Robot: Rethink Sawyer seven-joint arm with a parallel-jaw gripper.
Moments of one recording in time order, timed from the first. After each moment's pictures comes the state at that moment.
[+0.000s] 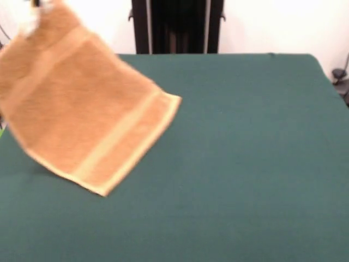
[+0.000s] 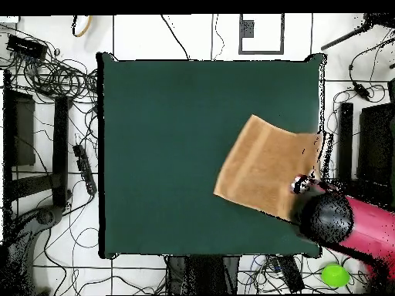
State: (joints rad) arm -0.58 -0.94 -0.02 1.73 -0.39 0.60 1.96
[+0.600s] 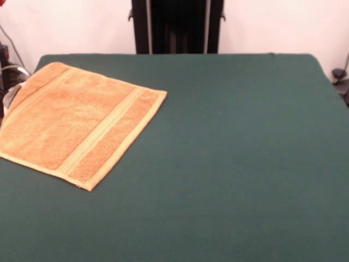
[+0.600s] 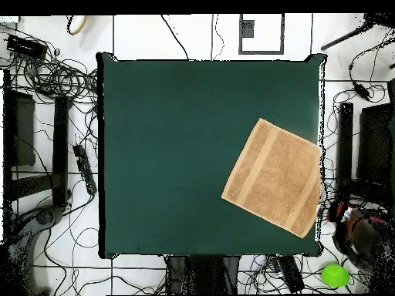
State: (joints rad) arm -1.04 -0.83 0.24 1.79 -0.57 0.43 1.72
